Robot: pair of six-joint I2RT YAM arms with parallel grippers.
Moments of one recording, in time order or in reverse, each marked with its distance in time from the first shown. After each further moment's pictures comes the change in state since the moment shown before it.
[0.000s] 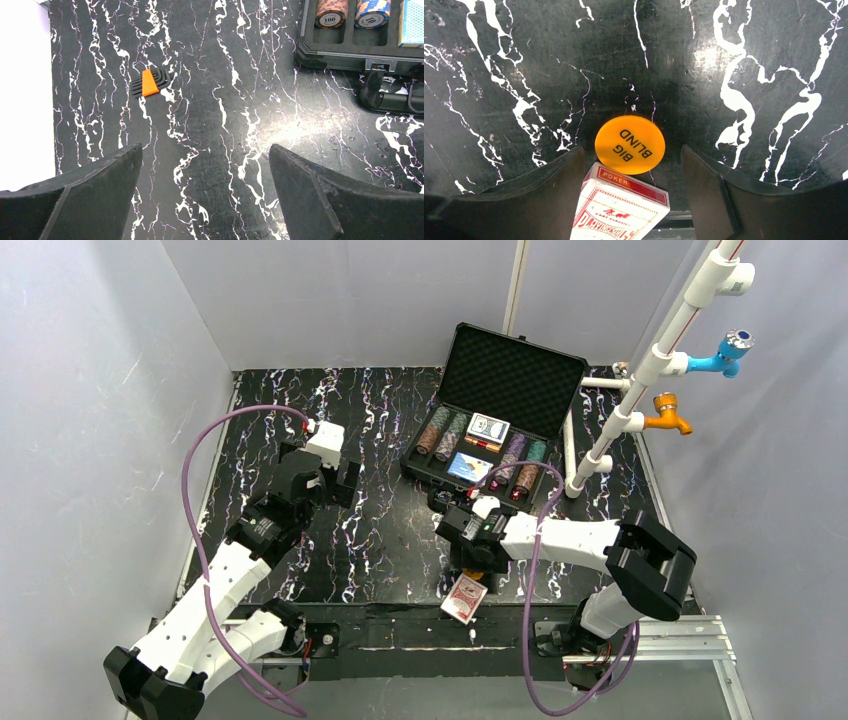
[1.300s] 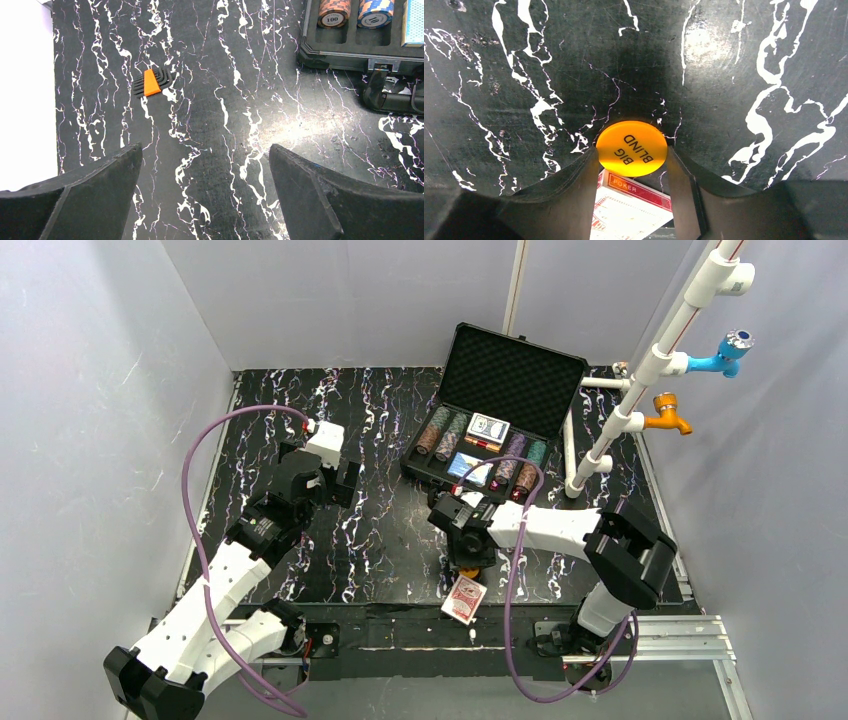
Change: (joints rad) left arm 0.000 0.000 0.000 0.000 -0.007 0.004; right arm -0.047 0.105 0.082 0.005 -0.109 -0.169
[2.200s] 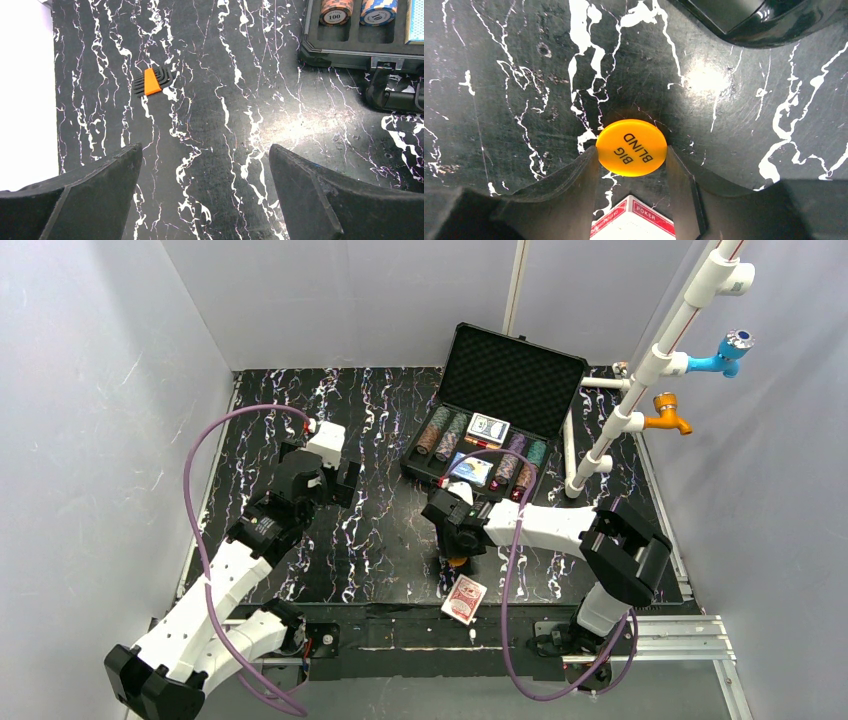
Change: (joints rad) left arm 0.000 0.007 0.000 0.000 -0.003 0.004; right arm 0.002 0.021 0.030 0.121 0.043 -0.123
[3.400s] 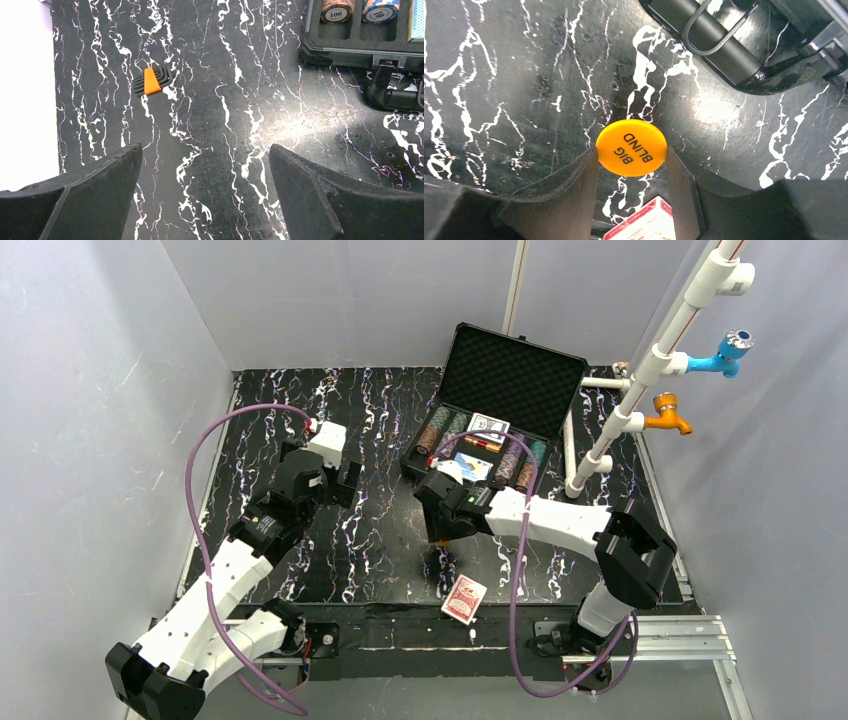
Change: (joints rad) left arm 0.000 0.009 0.000 0.000 0.000 0.003; right arm 0.000 -0.024 0.135 -0.020 0.018 -0.053
